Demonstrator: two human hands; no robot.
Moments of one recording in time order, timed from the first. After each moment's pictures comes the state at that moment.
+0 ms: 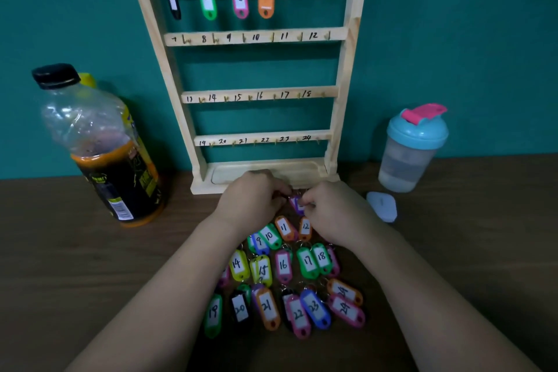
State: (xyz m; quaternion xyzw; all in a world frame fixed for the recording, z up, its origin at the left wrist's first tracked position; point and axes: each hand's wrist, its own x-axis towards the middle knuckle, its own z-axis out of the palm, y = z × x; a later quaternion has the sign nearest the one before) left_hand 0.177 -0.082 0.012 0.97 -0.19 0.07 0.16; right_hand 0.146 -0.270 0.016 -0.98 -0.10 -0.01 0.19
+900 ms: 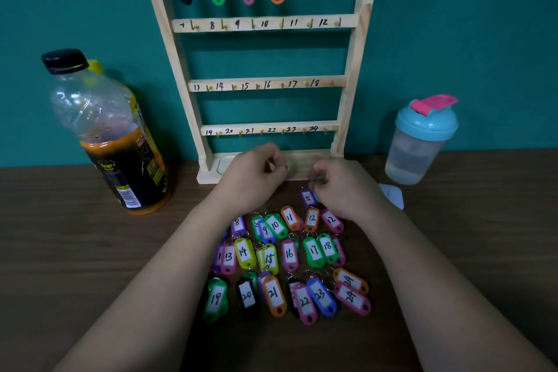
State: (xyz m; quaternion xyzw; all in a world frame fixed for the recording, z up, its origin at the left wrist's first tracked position) left_hand 0.169 -0.071 0.030 0.92 -0.14 0.09 0.36; right_hand 0.163 -0.273 0.020 -0.97 -0.06 -0.05 0.24
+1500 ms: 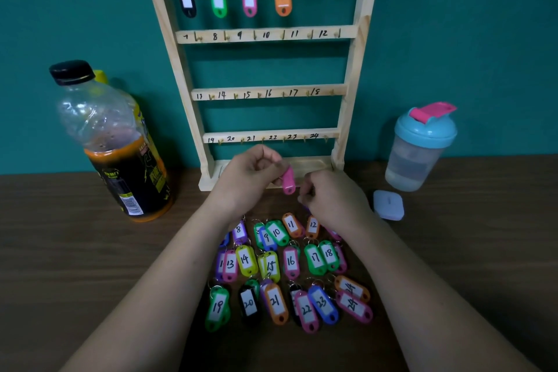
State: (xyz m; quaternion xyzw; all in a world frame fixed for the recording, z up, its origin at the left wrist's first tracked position) left_hand 0.158 -0.069 0.039 0.78 -0.09 0.02 0.62; right_hand 0.172 -0.256 0.000 -0.97 -0.07 -0.06 0.21
